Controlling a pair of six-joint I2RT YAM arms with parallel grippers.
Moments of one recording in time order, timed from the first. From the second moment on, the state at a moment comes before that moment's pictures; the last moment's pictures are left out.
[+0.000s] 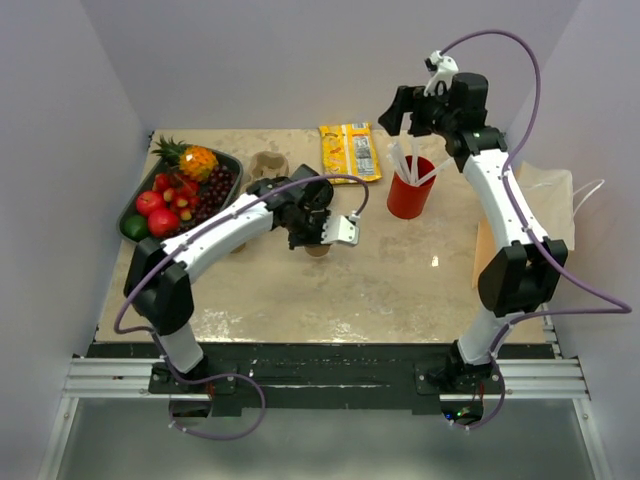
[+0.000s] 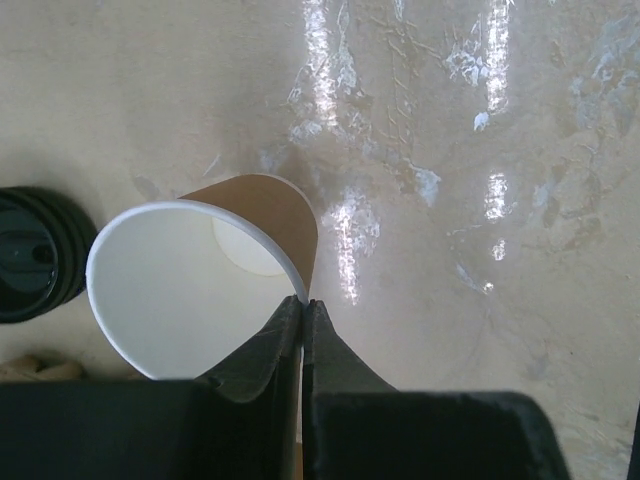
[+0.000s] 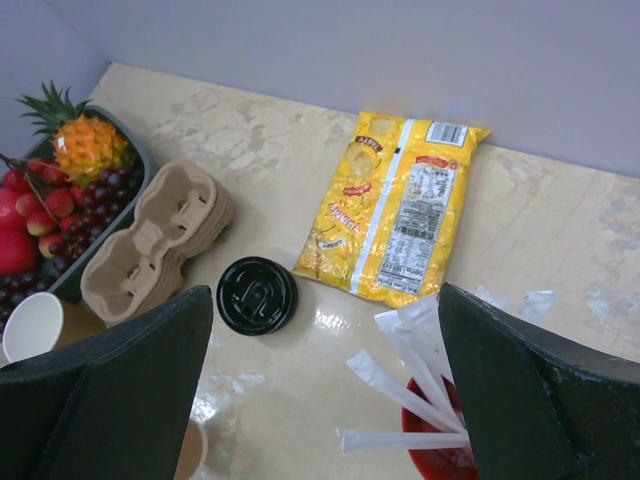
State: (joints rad) left arm -0.70 1.70 1.50 -0.92 0.31 0.96; right arm 0.13 1.76 1.80 -0.36 -0.36 0.17
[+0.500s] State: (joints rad) left arm -0.76 1.84 1.54 -0.93 0.29 0.97; right arm 0.14 1.70 1.70 -0.35 -0.36 0.16
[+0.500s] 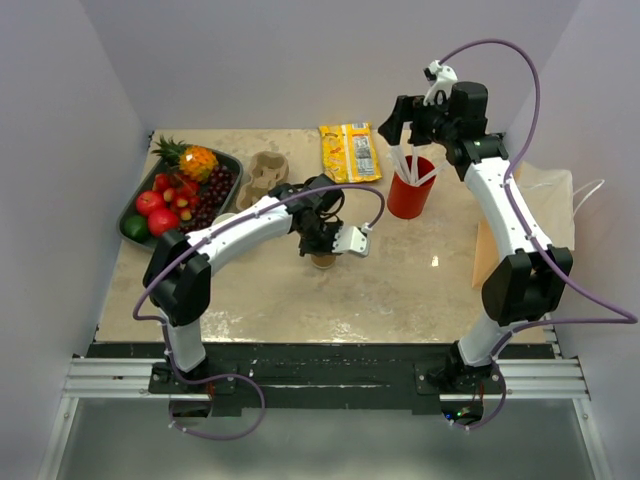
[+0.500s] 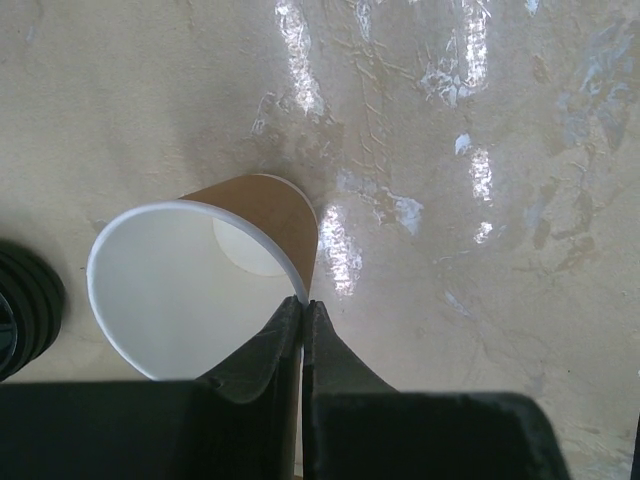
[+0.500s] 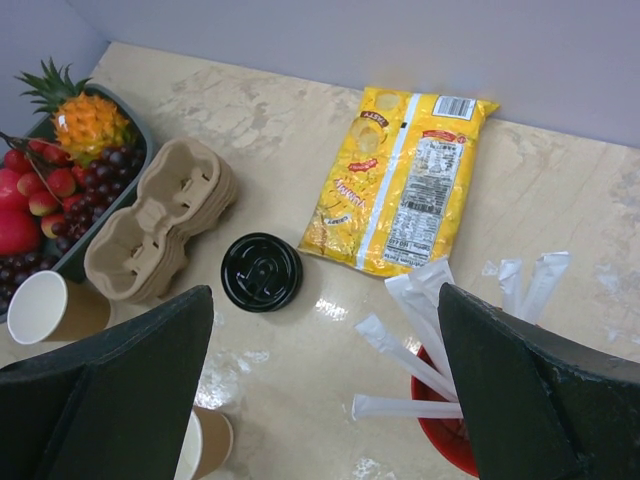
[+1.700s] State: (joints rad) left arm -0.37 1.92 1.82 -0.55 0.21 0.11; right arm 0.31 1.85 1.76 -0.48 -0.44 -0.34
